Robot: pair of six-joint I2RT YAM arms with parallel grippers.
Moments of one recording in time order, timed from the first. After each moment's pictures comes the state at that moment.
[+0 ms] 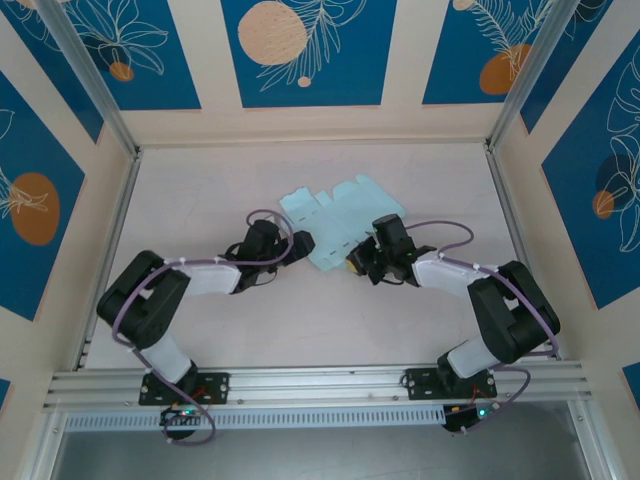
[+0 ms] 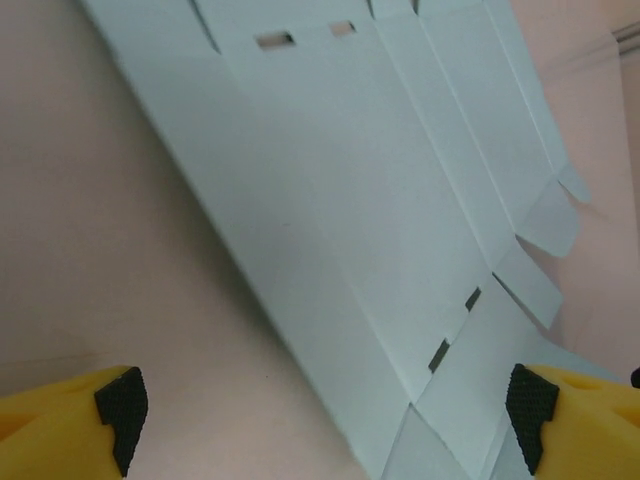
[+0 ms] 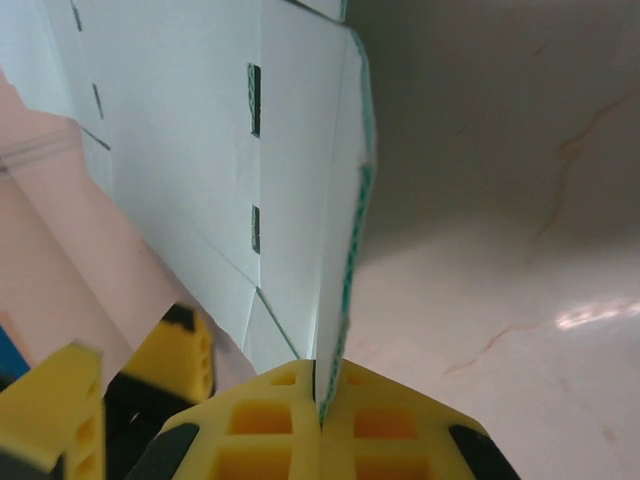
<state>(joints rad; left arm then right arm) -0.60 1.68 0.70 0.33 0.12 -0.94 0.49 1.49 0.69 -0.05 -0.34 1.41</state>
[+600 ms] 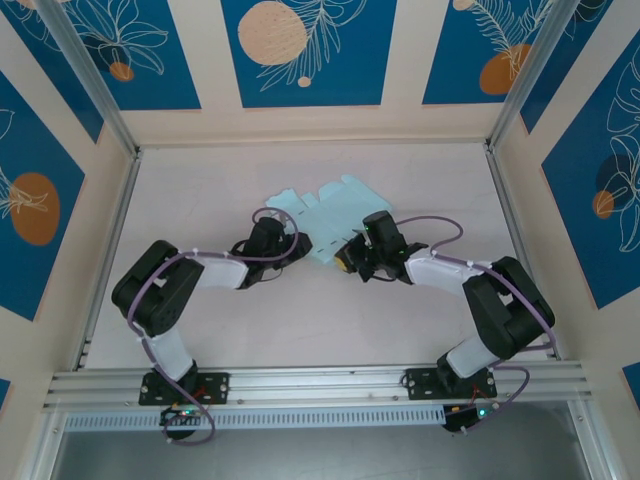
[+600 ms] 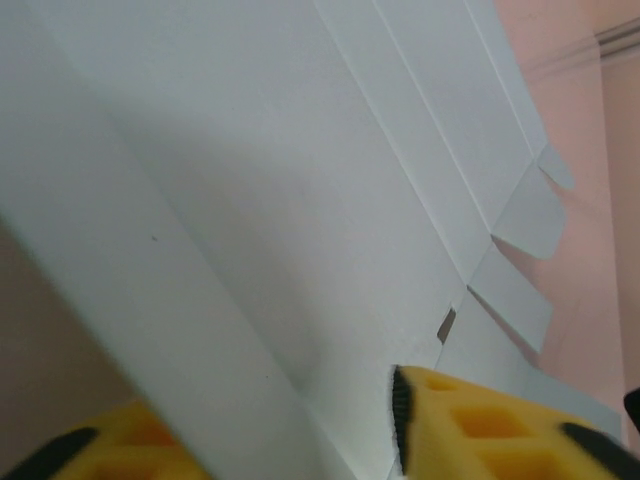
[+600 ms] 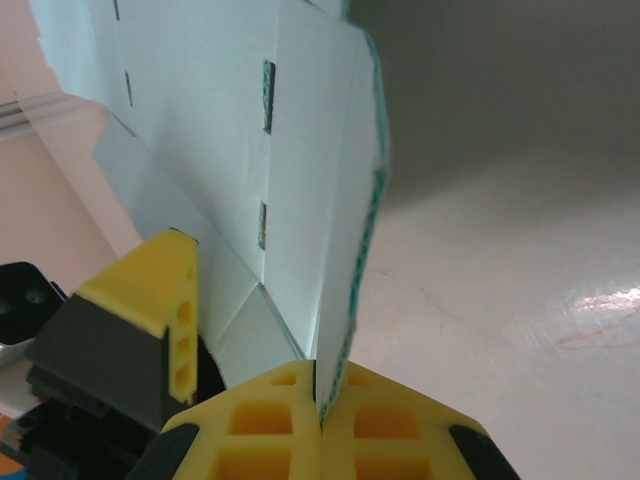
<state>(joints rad) -0.60 1.76 0.76 0.38 0.15 -0.95 0.54 1.53 0.74 -0.03 -0.37 1.43</state>
